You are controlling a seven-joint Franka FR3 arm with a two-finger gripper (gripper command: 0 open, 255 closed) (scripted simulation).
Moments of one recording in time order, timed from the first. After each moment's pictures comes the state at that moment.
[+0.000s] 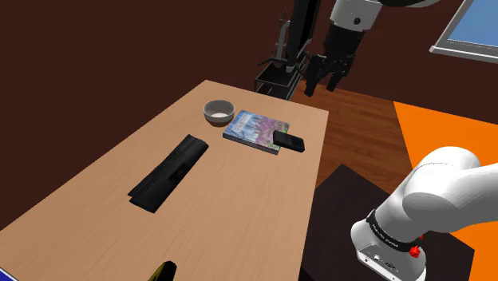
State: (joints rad) arm -0.01 -0.74 0.06 -2.35 0.12 1.67 0.16
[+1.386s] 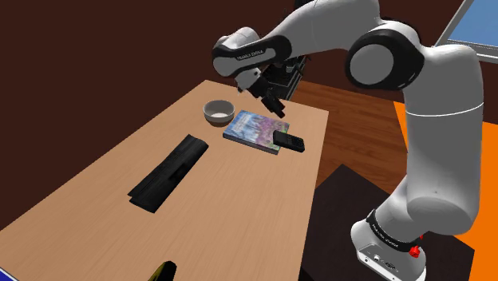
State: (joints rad) arm 0.10 0.56 0.04 -1.42 -0.32 1.09 -0.65
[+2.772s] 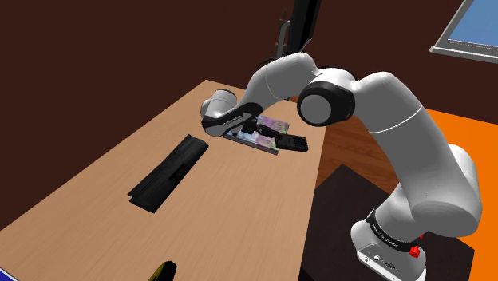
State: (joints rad) arm 0.19 0.97 0.06 -1.26 -0.59 1.03 -0.95
